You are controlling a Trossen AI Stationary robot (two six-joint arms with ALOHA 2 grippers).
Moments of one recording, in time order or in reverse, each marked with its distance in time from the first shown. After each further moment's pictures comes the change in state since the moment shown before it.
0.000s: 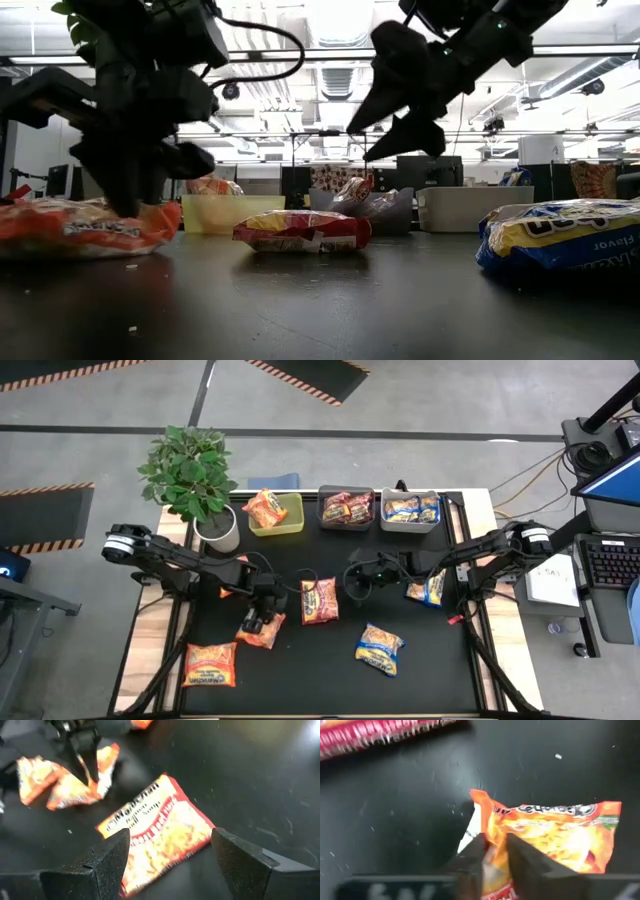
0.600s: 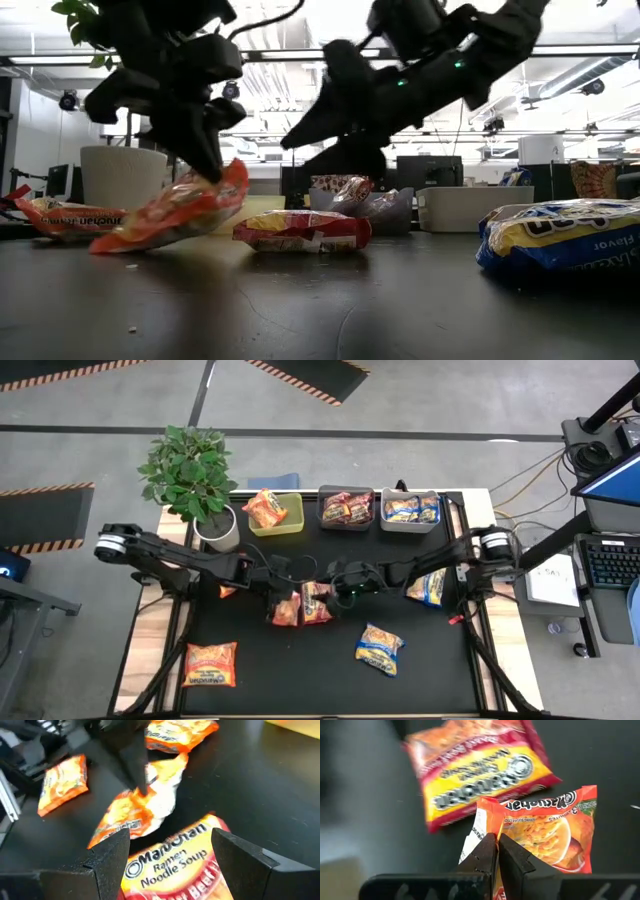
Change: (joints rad) left arm 0.011 -0.070 0.061 0.072 -0.314 0.103; right arm 0.021 0.295 0.067 0.428 -0.019 -0.138
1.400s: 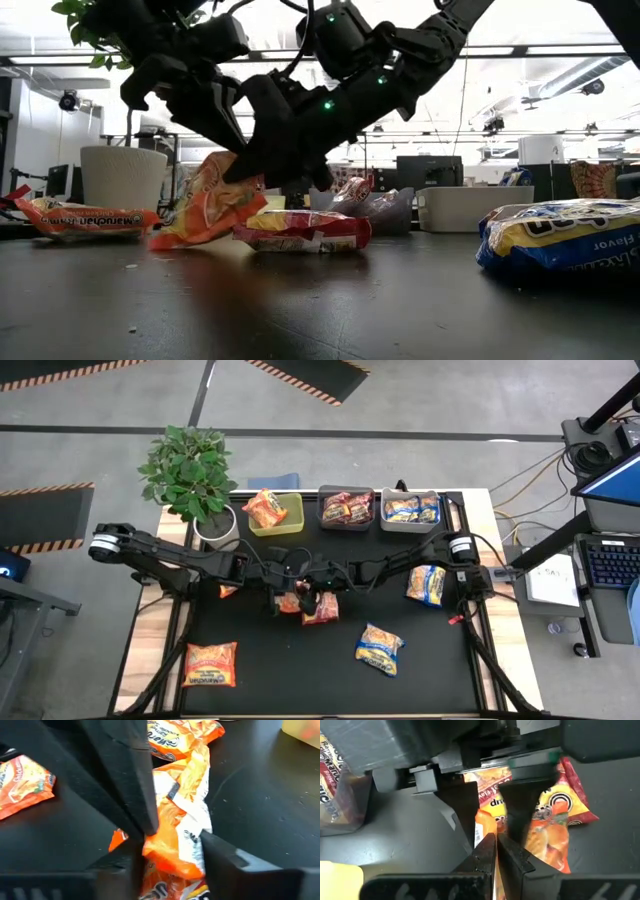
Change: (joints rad) left arm 0.000 -0.061 -0.002 0.083 -0.141 -0.036; right arm -0.029 0.255 0.350 -0.161 0.010 -0.098
